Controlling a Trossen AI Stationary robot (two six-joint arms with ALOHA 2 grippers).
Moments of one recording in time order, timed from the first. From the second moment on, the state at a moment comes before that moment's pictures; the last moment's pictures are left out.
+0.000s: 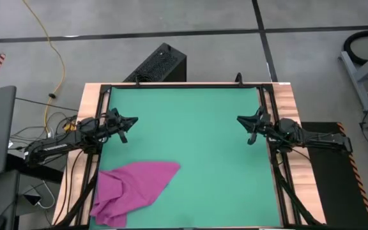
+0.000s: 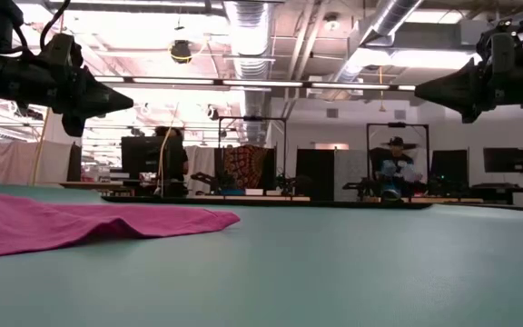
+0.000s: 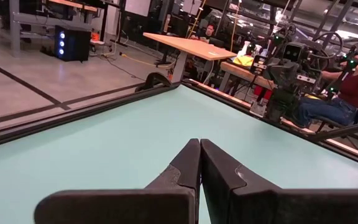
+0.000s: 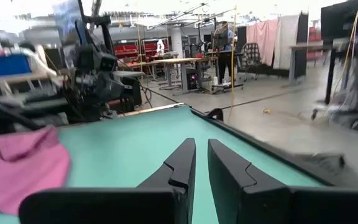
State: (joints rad) left arm 0.27 0.01 0.01 0.05 -0.17 -0.30; right arm -0.13 0.04 0.01 0.12 0.29 0.12
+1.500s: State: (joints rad) left arm -0.01 1.17 0.74 -0.16 0.22 0.13; right arm -0.13 0.04 0.01 0.07 0.31 0.18
